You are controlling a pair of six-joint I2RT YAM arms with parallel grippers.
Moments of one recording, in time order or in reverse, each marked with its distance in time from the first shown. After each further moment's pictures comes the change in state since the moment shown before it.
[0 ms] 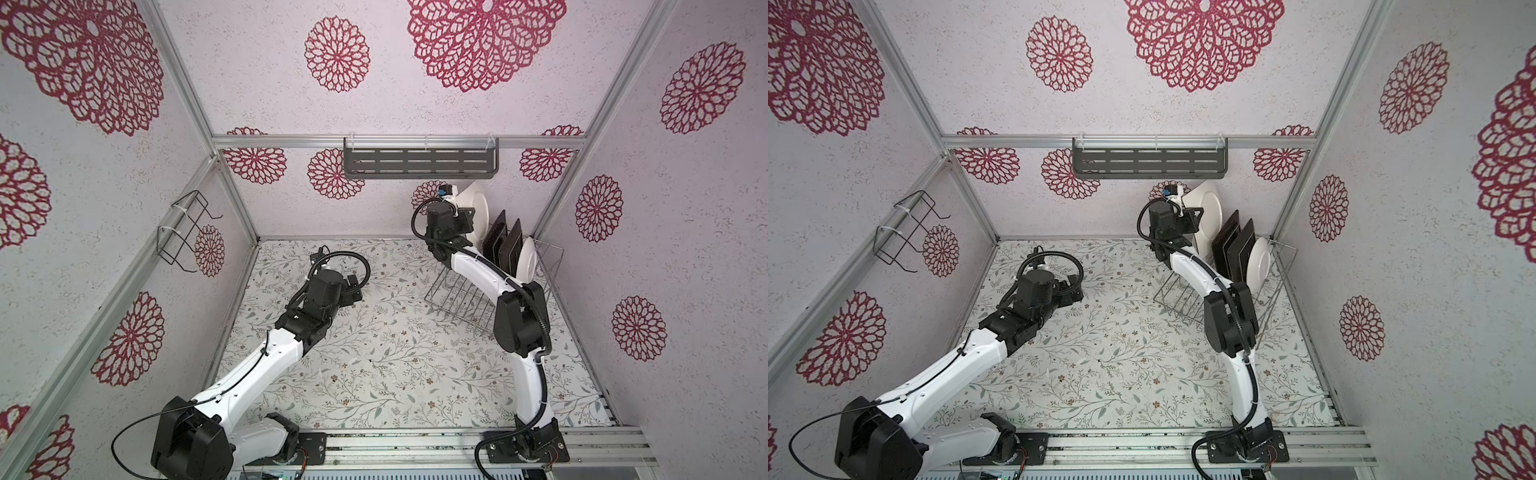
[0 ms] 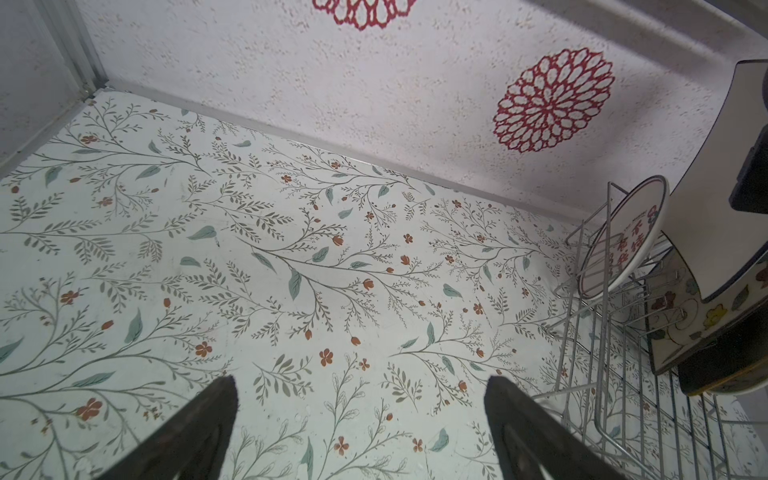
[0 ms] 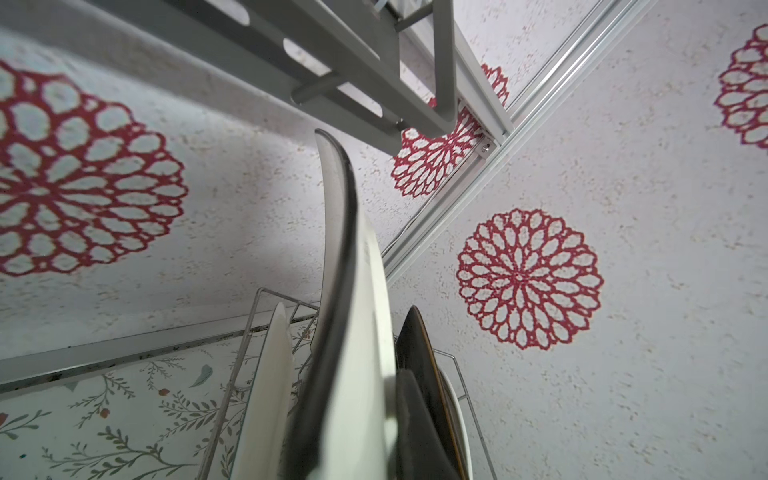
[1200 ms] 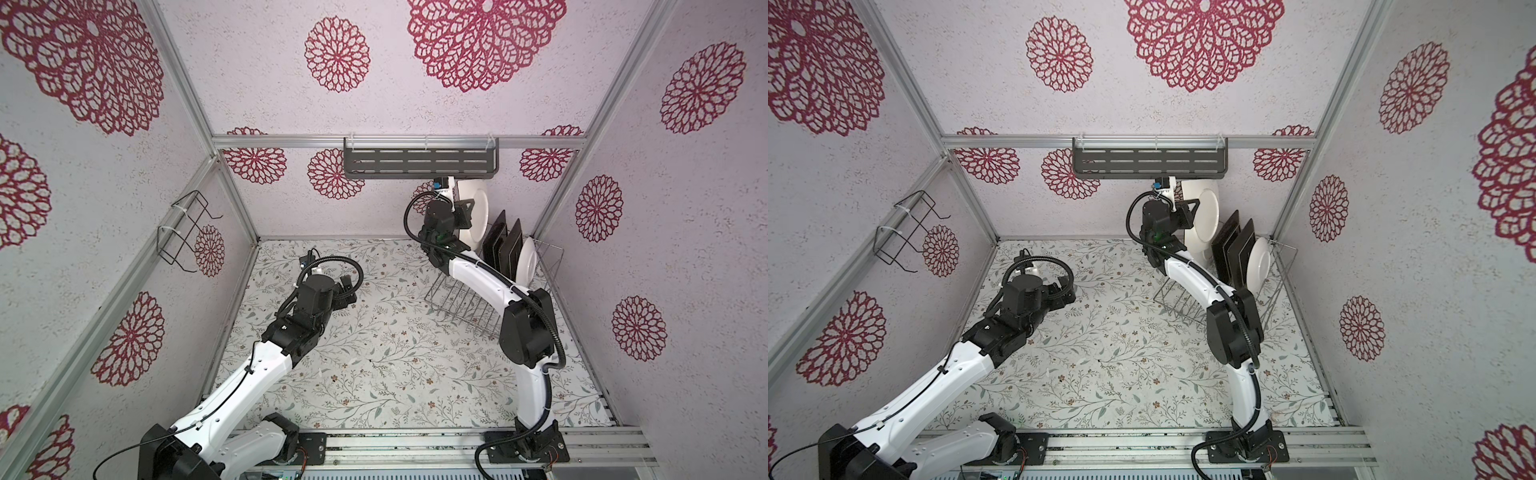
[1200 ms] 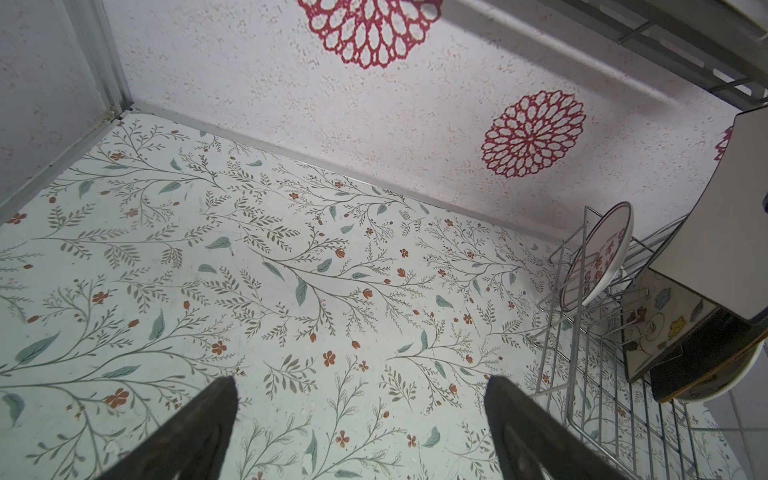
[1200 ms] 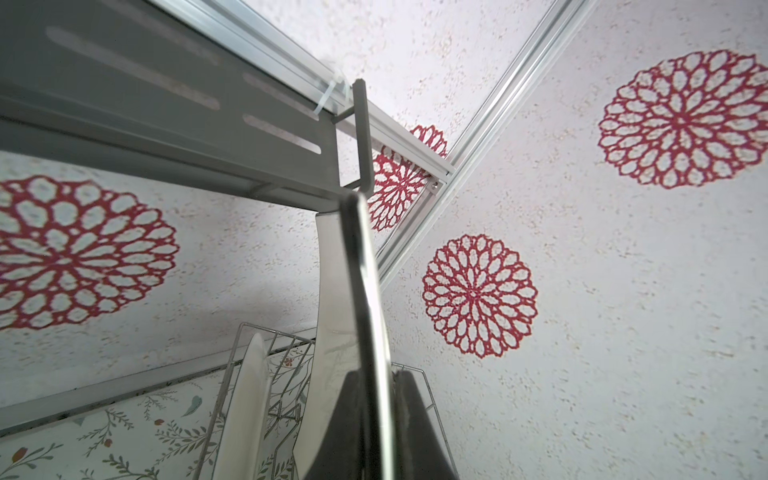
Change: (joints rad) left arm -0.011 -0.122 -0.019 -0.048 -0.030 -0.012; right arm 0.083 -0.121 -0.093 0.250 0.080 -0.200
